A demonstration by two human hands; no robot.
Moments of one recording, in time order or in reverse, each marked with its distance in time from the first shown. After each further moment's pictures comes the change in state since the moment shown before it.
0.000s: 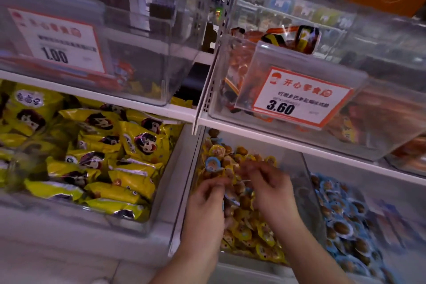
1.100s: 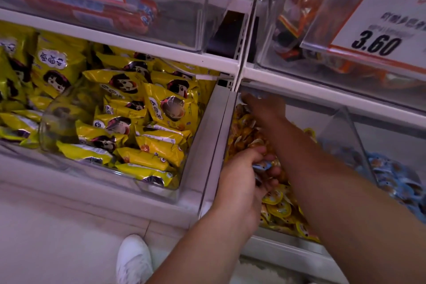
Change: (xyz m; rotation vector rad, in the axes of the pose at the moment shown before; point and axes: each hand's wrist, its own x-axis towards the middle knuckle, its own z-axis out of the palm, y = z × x) left_hand 0.013 0.007 0.002 -0.337 -0.098 -0.308; right_hand 0.141 0.028 0.095 0.004 0.040 0.337
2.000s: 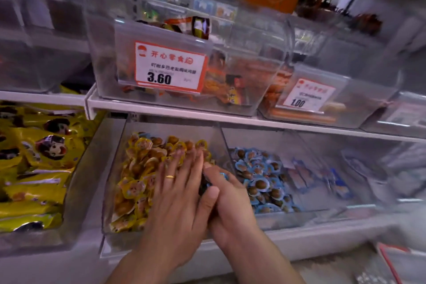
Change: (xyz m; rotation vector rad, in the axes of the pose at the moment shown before) left_hand -0.040 -0.053 0.011 1.687 -0.323 1.109; right_hand -0.212 0.039 -0.151 0.965 -0.008 0.218
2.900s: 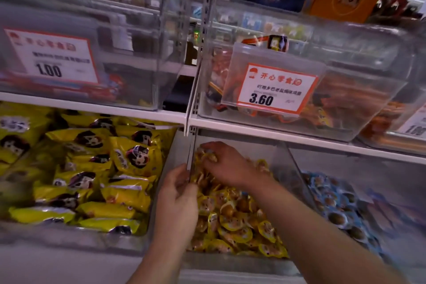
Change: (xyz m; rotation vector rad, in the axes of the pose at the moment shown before) left_hand 0.010 -0.088 -0.054 -0.740 0.460 -0.726; right_hand 0.131 0.031 0.112 -1.510 -0.562 -0.601
